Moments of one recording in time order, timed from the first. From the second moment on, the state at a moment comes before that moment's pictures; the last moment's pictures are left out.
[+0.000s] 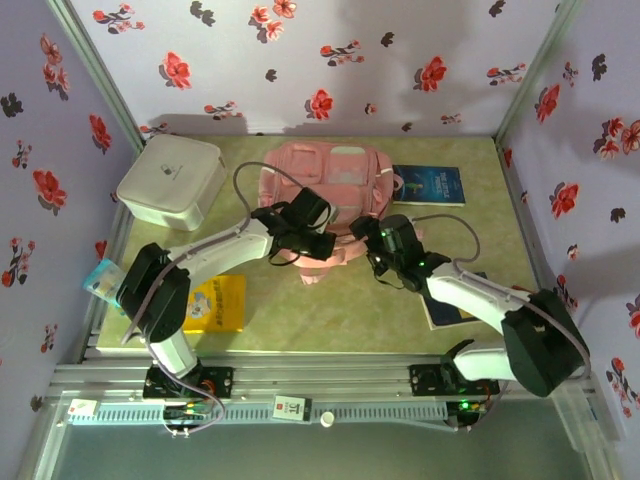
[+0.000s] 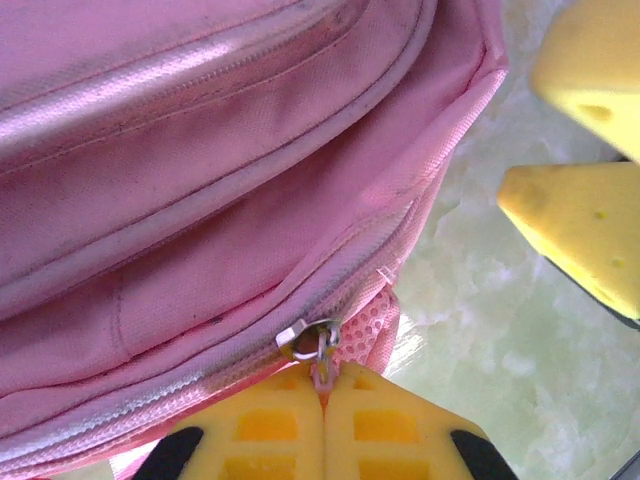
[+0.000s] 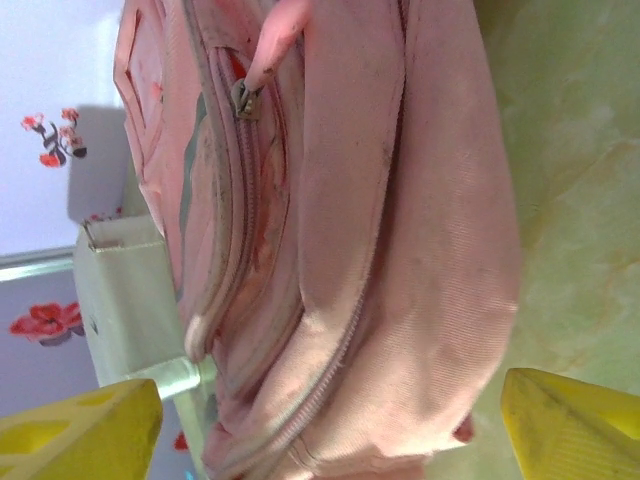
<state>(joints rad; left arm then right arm) -0.83 1.72 1.29 -0.58 0.14 -0.40 0.60 1.31 0.63 0.05 -0.01 1.43</state>
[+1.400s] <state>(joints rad) -0.63 1.64 1.22 -0.77 0.18 -0.31 0.47 1.60 0.90 -0.12 0.11 1.29</state>
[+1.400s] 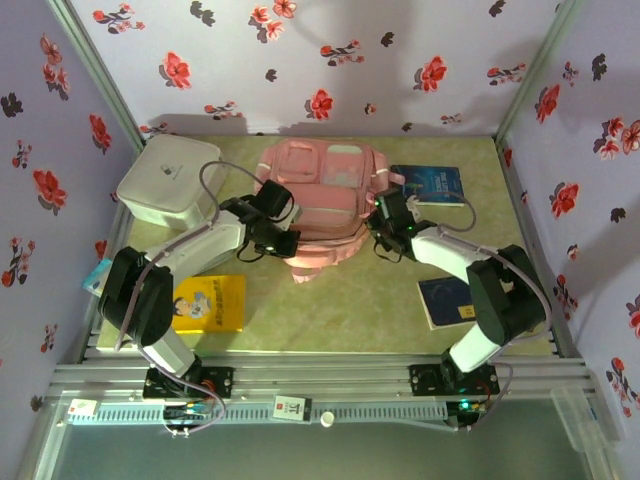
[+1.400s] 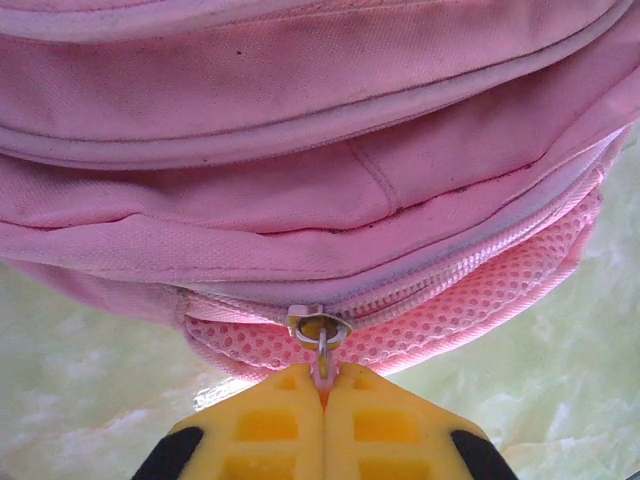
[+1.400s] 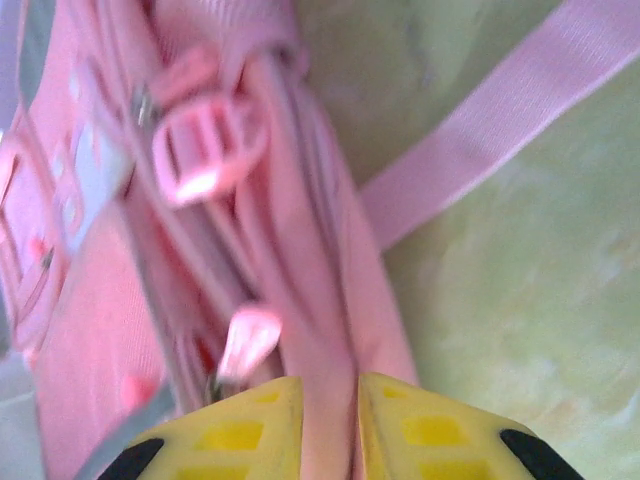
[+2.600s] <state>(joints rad) -0.86 1.89 1.50 -0.83 0.30 -0.31 0.43 1.42 0.62 -0.07 -0.04 1.37</state>
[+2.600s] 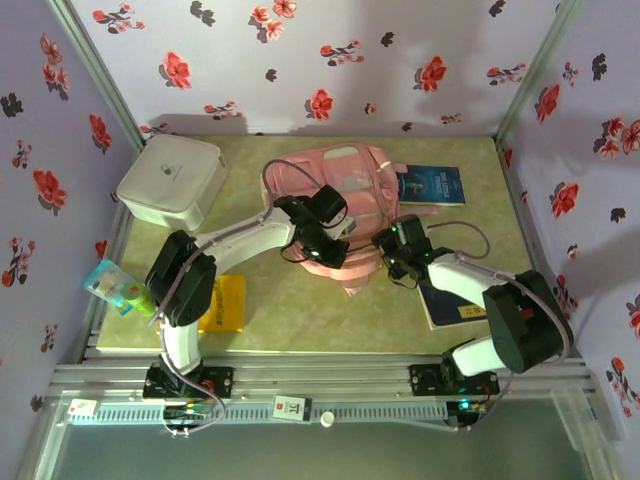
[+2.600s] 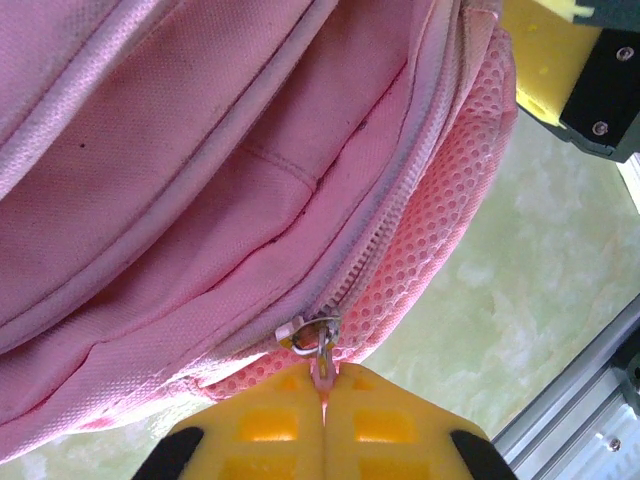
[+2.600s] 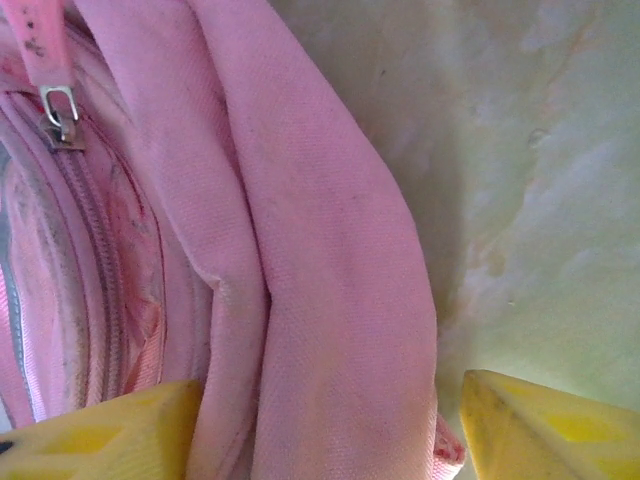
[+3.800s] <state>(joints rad) -0.66 1.79 1.27 -0.78 0.26 -0.22 0.42 1.58 0.81 -0.19 0.06 1.14</state>
